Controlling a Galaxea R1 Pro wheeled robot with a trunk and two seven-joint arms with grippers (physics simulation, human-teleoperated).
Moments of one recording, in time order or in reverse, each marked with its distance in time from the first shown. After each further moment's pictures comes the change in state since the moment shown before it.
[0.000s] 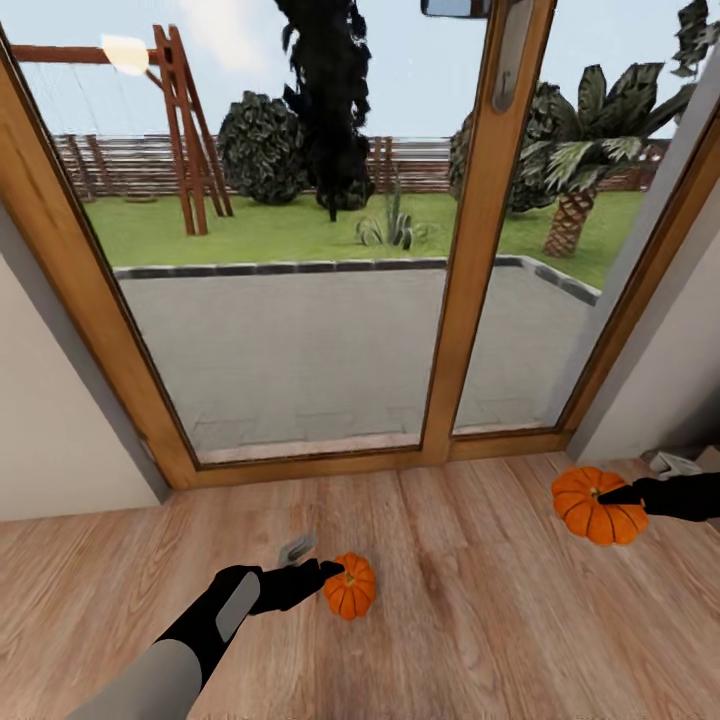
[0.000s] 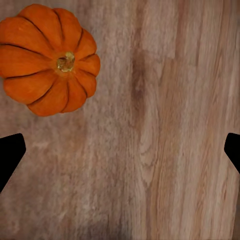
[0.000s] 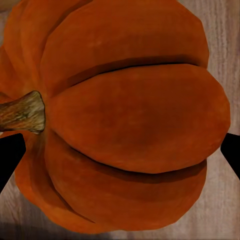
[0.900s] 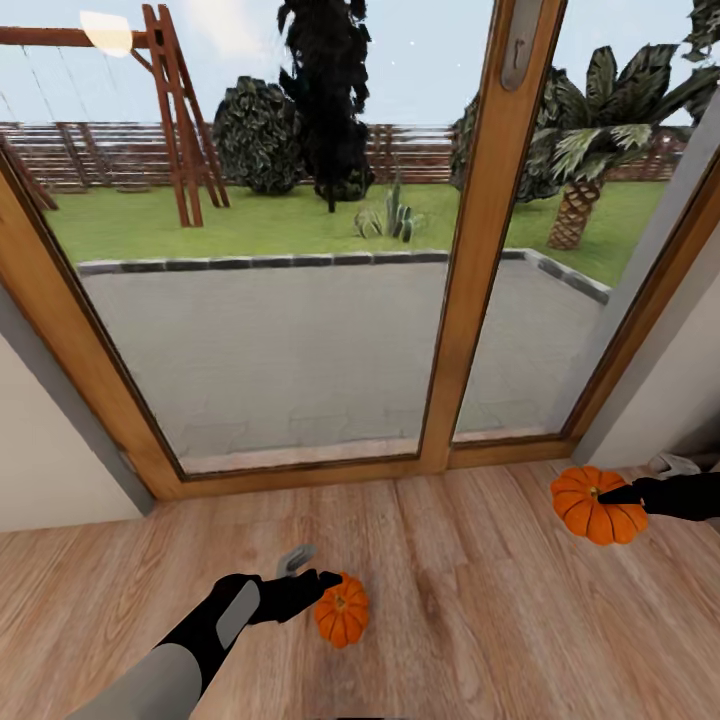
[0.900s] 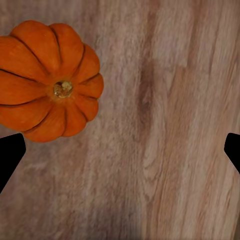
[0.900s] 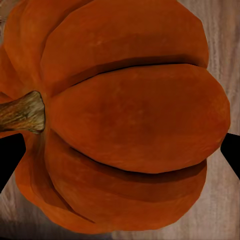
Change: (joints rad) left arm 0.000 -0.001 -0.001 0.051 -0.002 -0.013 0.013; right arm 0.000 0.000 -0.001 -0.001 -0.002 0.000 0.000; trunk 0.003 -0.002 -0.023
